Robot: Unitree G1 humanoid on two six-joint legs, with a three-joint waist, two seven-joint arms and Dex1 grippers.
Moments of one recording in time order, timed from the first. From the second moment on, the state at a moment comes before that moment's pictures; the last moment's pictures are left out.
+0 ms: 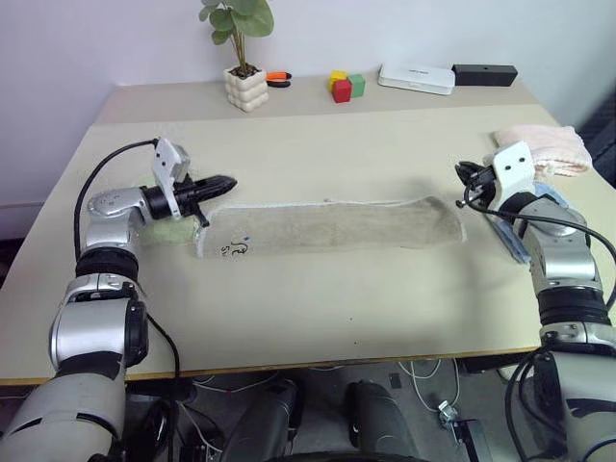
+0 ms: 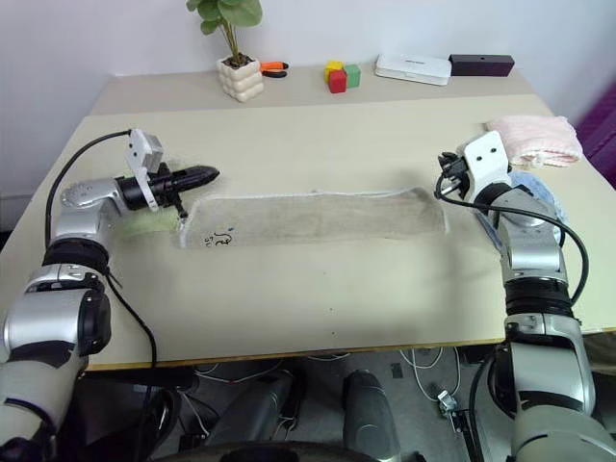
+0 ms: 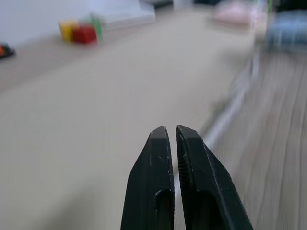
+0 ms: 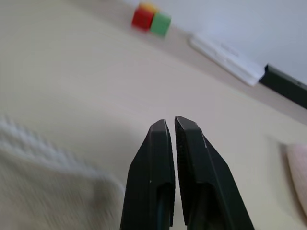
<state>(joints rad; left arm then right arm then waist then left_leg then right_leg) -0.93 0.50 0.19 0.88 -0.30 0.03 -1.17 -0.64 -0.58 -0.17 0.39 0.18 0.11 0.58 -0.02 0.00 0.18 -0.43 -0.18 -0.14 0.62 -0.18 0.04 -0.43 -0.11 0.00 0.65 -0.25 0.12</state>
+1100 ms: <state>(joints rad) -0.61 0.28 0.26 0.60 -0.43 0.25 -0.67 -0.52 -0.37 -0.19 0.53 0.16 0.05 0.28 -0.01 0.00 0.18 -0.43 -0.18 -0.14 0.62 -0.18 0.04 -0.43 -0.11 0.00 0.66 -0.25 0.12</state>
